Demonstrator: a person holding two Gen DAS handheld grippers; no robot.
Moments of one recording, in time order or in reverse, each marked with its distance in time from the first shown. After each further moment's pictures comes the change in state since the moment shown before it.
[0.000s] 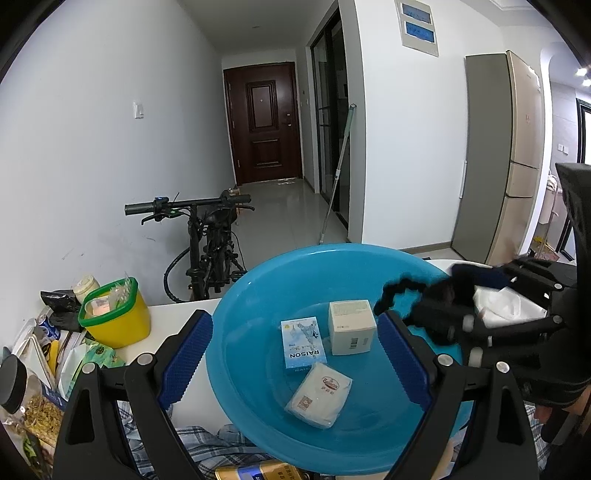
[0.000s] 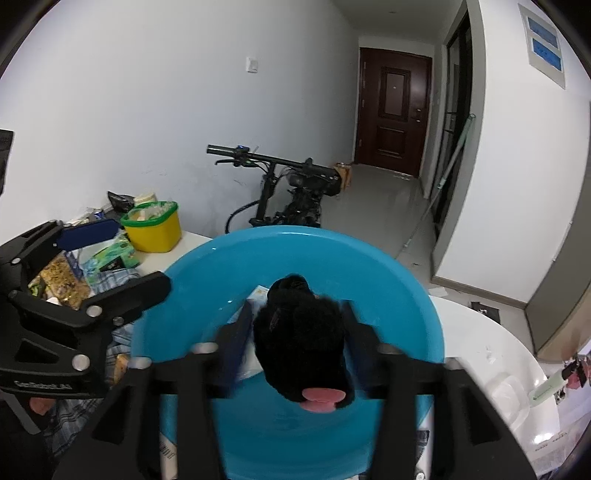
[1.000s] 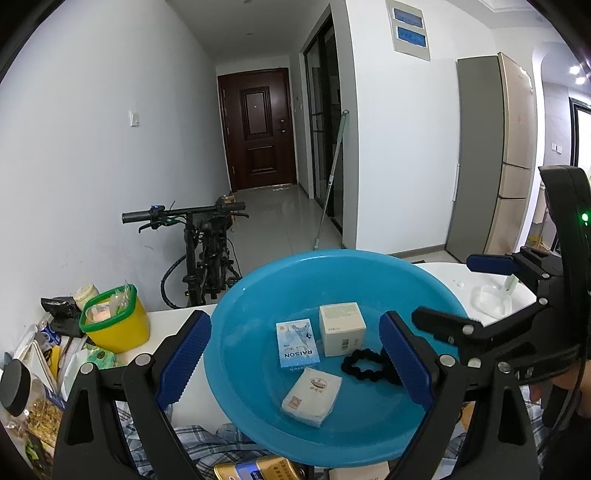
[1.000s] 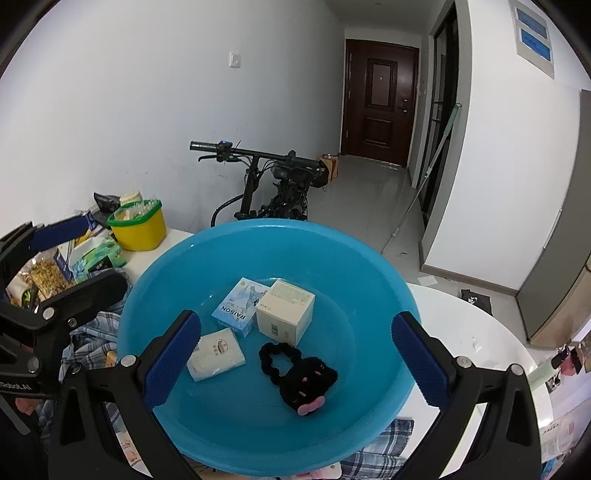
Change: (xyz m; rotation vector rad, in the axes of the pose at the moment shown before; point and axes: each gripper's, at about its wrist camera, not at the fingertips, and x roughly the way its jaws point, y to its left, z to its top) left arm -0.017 -0.005 0.002 0.018 -0.015 -0.023; right arm -0.009 -0.022 0.000 0.040 0.009 -0.001
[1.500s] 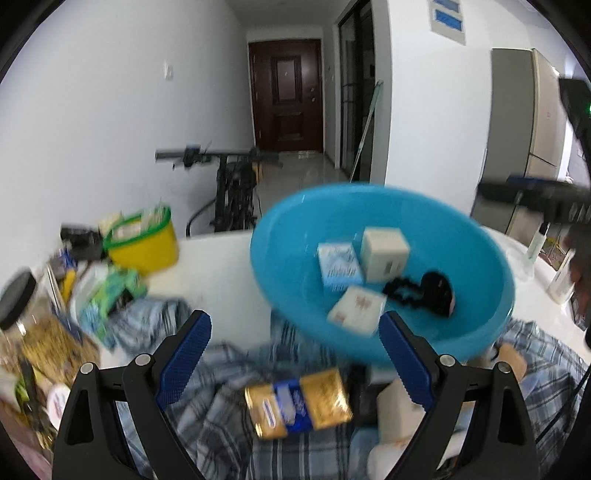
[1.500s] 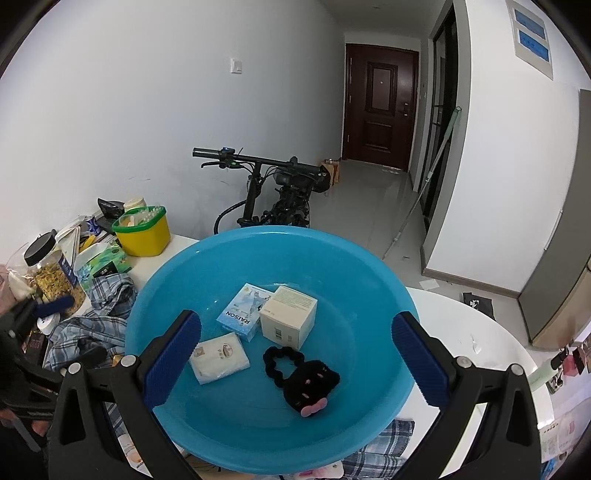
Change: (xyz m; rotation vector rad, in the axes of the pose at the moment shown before) left arm -0.006 0.045 -0.092 -0.101 0.141 0.077; right arm -0.006 0.005 0.003 -0.010 -0.016 0.015
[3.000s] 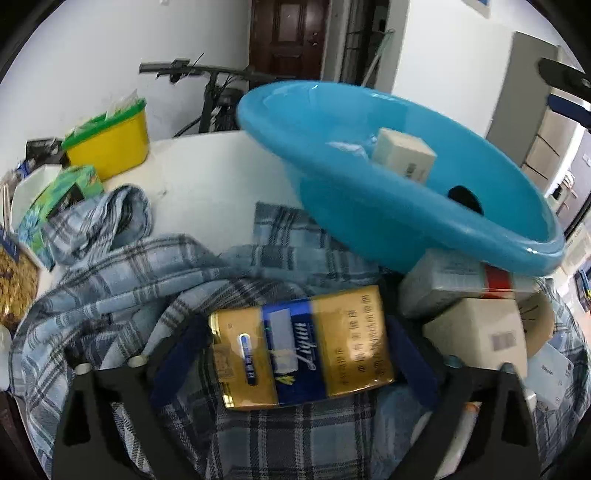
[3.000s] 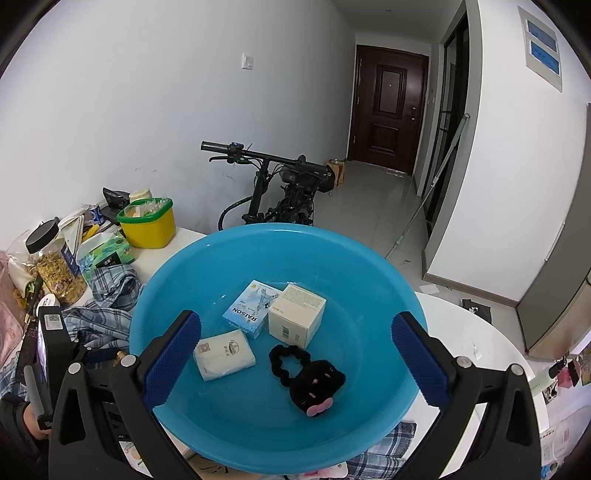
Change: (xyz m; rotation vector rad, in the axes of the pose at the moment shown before) left arm 0.076 0.004 -0.062 -0.054 0.209 -0.094; right arm 0.002 0.013 -0.001 -0.042 0.008 0.001
